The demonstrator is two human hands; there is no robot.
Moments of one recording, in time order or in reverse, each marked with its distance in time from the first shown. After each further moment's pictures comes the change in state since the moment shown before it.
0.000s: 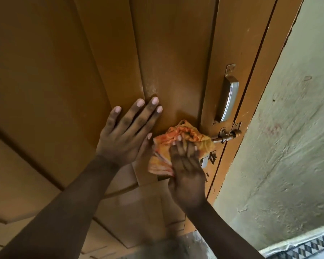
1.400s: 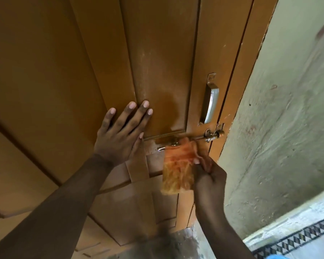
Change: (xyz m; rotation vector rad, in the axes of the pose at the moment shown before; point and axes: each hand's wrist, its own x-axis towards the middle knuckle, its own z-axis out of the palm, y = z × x) left_hand 0.002 0.003 -0.012 0.008 -0.056 -0.024; right_hand 0.012 -0.019 -0.104 0.901 0.069 1.037
